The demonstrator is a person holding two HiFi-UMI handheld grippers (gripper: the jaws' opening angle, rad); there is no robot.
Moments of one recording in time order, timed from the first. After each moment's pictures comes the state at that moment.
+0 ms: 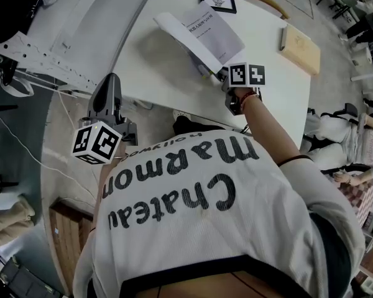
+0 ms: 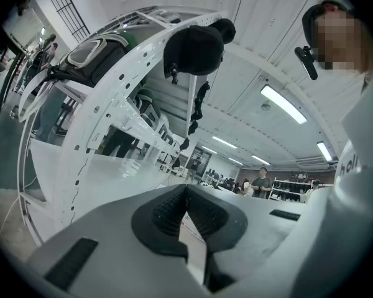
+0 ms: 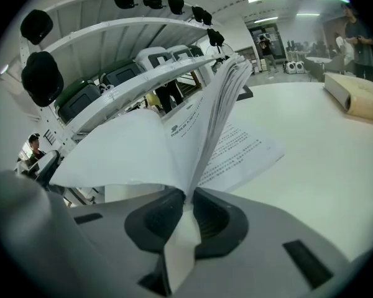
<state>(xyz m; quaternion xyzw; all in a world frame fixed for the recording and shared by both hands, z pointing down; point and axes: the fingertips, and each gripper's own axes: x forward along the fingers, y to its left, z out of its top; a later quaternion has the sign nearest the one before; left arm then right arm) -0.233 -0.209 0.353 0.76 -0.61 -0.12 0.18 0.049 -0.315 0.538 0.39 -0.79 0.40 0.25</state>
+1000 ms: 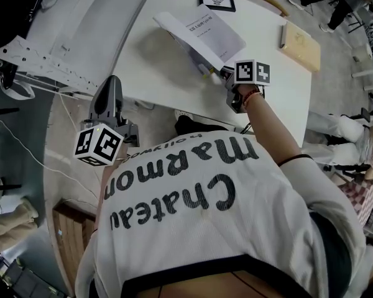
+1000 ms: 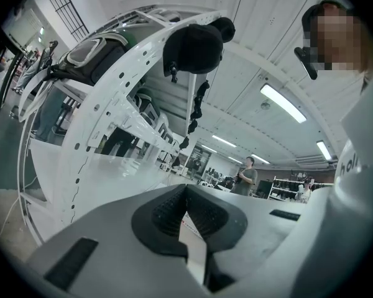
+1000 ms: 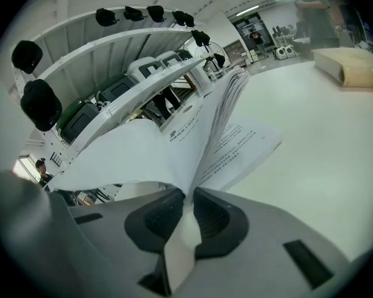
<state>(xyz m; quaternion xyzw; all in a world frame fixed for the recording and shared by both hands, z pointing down) -0.230 -0.207 0.355 0.76 -0.61 -0.11 0.18 0.052 -0.315 0.535 0.38 -0.78 0.46 0.19</state>
